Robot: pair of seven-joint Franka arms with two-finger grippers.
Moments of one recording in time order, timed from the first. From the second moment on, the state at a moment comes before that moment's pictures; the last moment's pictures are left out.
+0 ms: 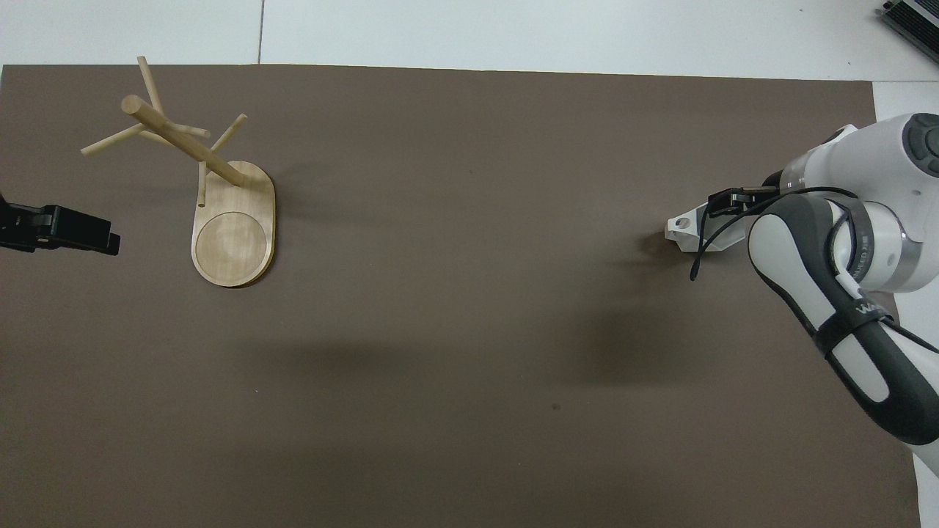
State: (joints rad) left arm -0.03 -0.03 -0.02 -1.60 -0.07 1.56 0.06; right arm -0.16 0.34 0.10 -1.81 -0.03 2.21 0.01
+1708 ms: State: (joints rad) left arm -0.03 -0.03 -0.02 -1.60 -0.07 1.56 0.06; right arm -0.15 0.30 0.18 -1.62 -0.03 2.01 0.01
